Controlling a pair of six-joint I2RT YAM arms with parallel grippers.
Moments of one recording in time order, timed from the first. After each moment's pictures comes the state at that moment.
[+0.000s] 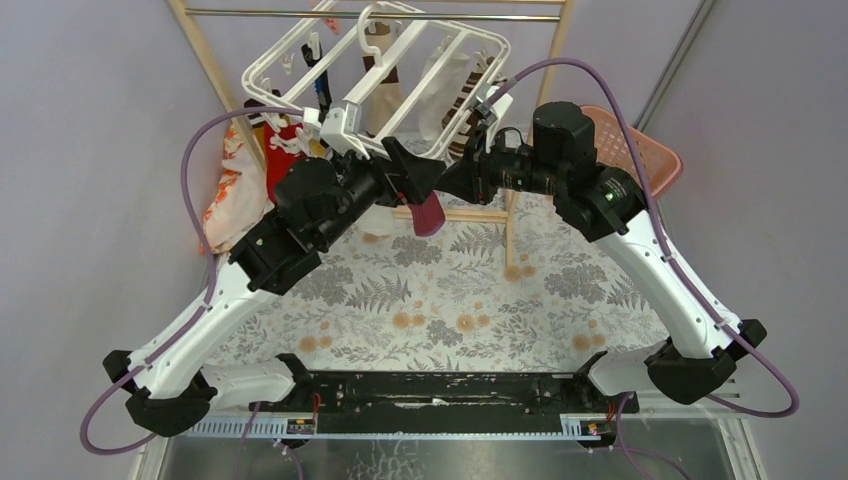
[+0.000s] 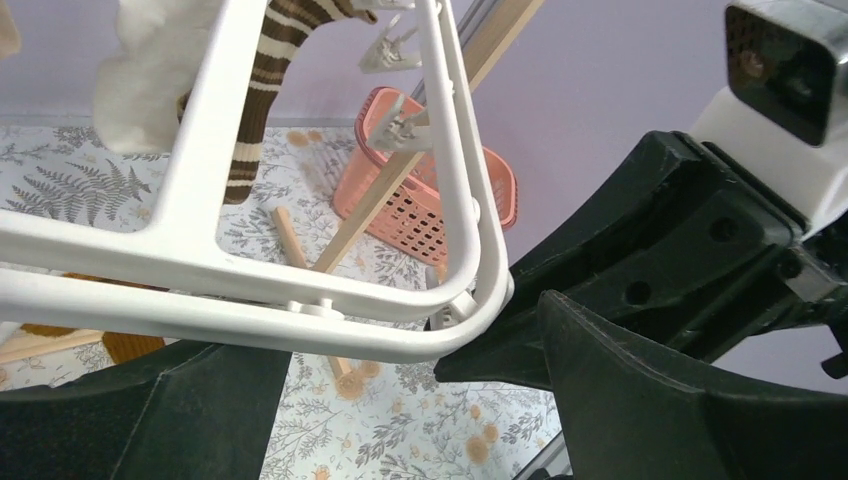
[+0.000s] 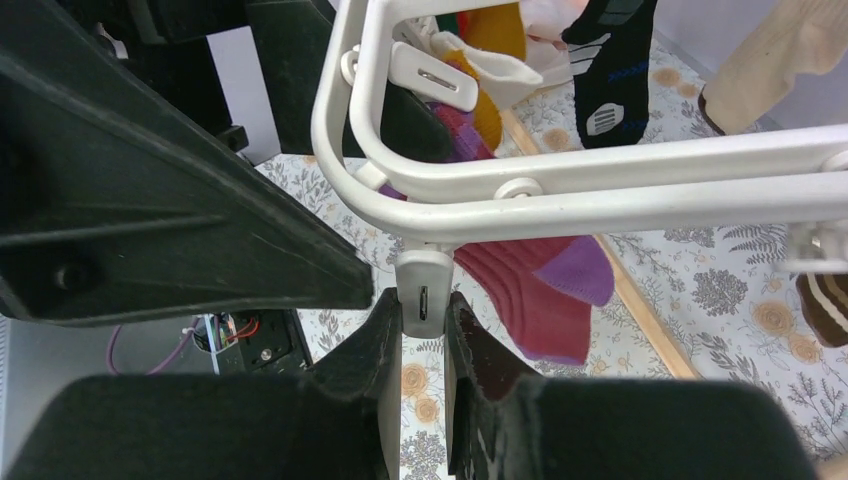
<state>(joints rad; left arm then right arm) -0.81 1.13 1.44 -0.32 -0.19 -0.57 0.68 1.37 1.72 -0.61 -0.49 0.09</state>
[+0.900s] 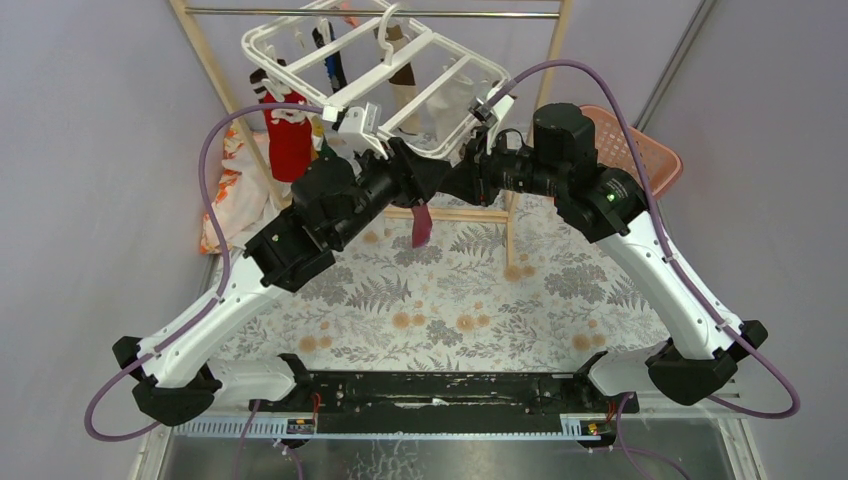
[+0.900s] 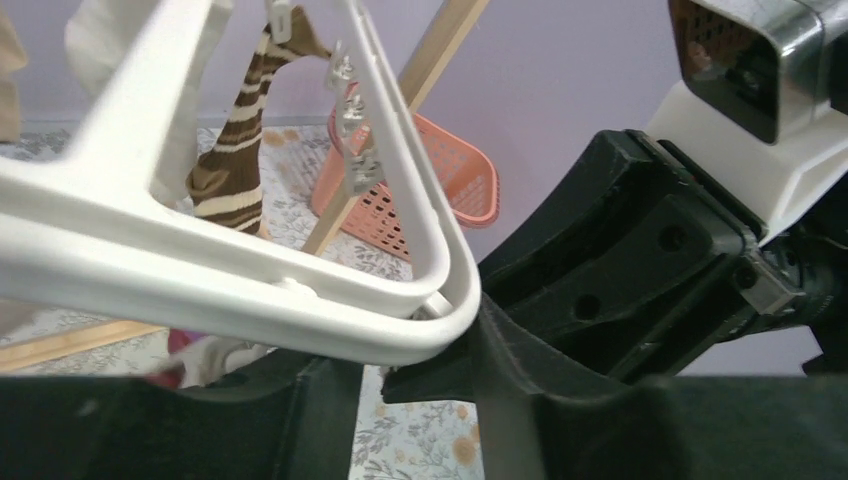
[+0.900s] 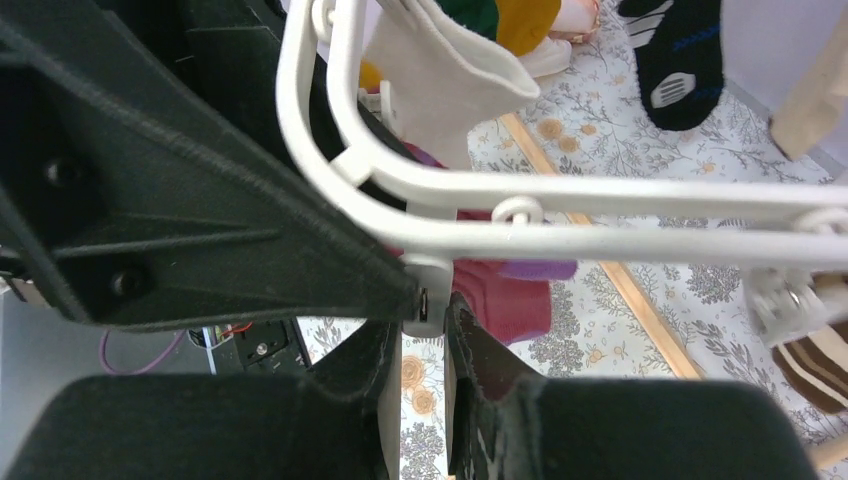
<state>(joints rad) -0.86 1.19 1.48 -0.29 -0.21 -0.57 0.68 1.36 1.72 -0.63 -0.47 0.08</state>
